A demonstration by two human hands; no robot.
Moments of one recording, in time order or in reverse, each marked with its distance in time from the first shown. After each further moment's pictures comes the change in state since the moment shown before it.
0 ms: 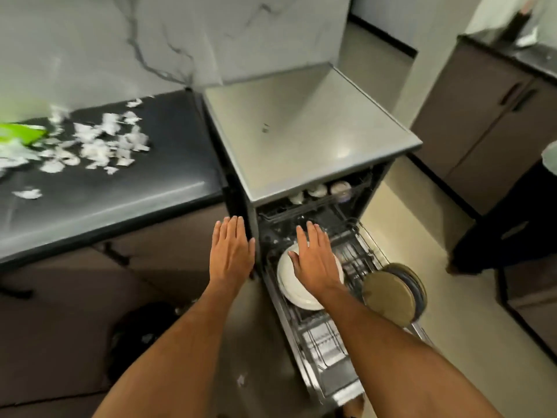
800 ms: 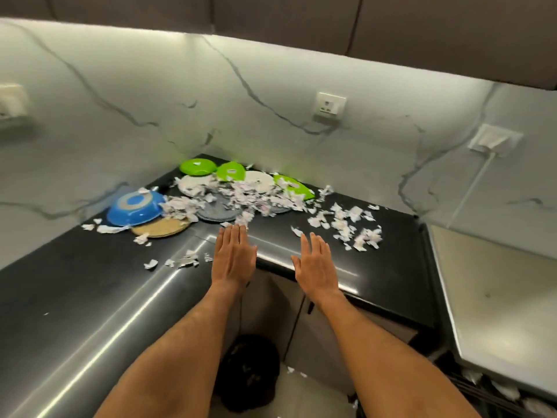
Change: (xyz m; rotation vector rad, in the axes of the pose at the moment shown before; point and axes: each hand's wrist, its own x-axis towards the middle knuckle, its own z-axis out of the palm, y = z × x) left_hand -0.137 -0.406 -0.254 0.175 0.309 -0.722; right_hand 0.074 -0.511 -0.095 0.047 0.192 -0.742
